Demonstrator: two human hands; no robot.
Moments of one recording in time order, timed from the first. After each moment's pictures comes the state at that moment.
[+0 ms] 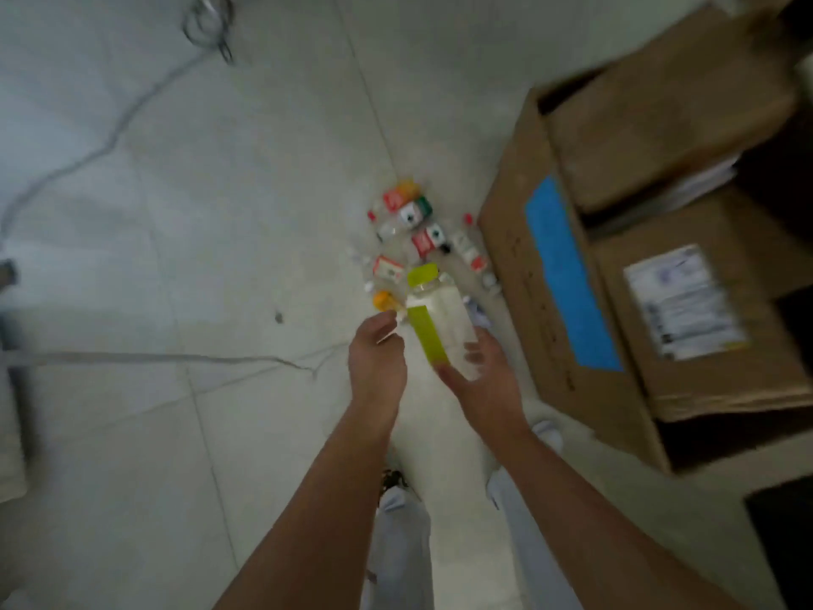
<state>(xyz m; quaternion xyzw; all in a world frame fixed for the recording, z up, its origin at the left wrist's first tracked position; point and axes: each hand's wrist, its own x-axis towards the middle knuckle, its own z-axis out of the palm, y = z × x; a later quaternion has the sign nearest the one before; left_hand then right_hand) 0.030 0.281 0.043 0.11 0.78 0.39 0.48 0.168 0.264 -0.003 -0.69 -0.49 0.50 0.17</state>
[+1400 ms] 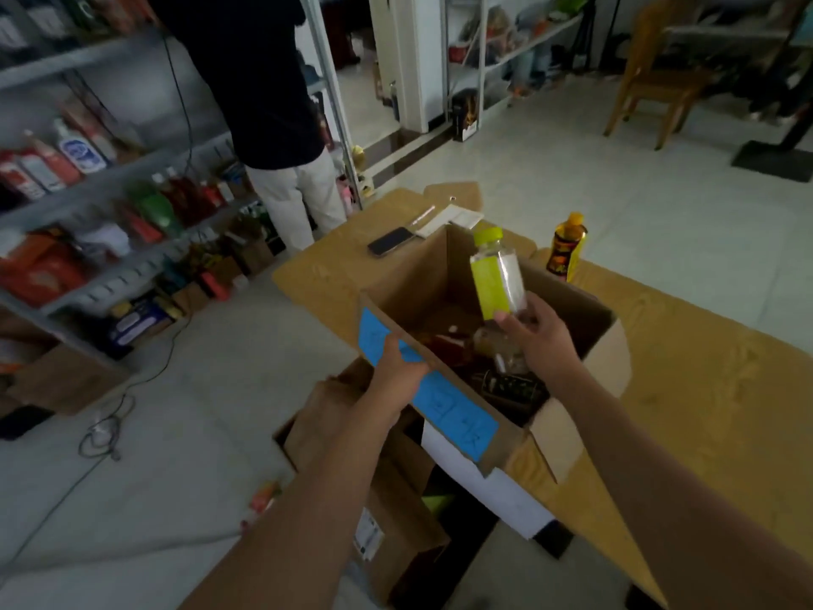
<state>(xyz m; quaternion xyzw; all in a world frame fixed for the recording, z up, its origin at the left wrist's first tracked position) 0.503 0.469 0.475 0.51 0.59 0.21 0.59 0.709 0.432 0.451 -0.70 -0.38 0.35 0.49</state>
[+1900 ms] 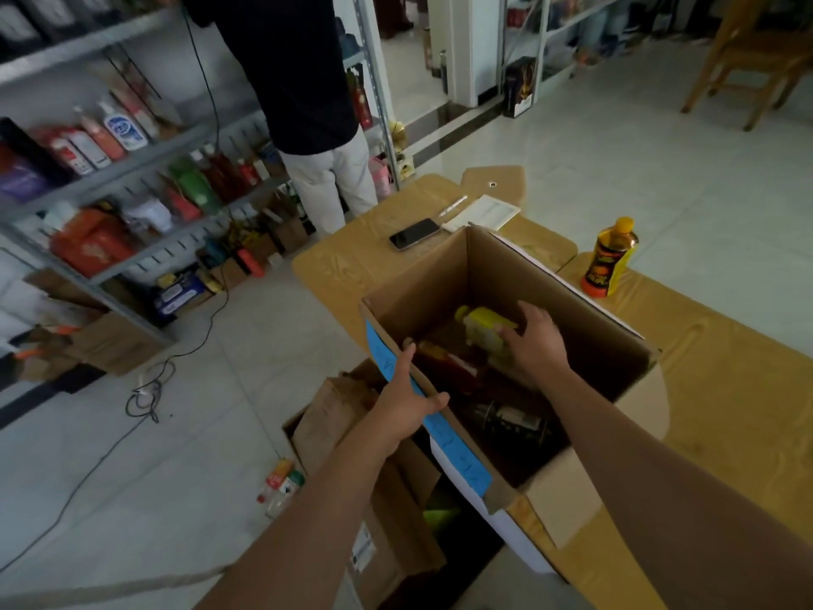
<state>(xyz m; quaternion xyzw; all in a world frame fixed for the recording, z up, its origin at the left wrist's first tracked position) 0.529 0.490 0.449 0.52 0.62 0.13 0.58 0.748 0.527 0.397 -0.78 -0.47 0.28 0.29</state>
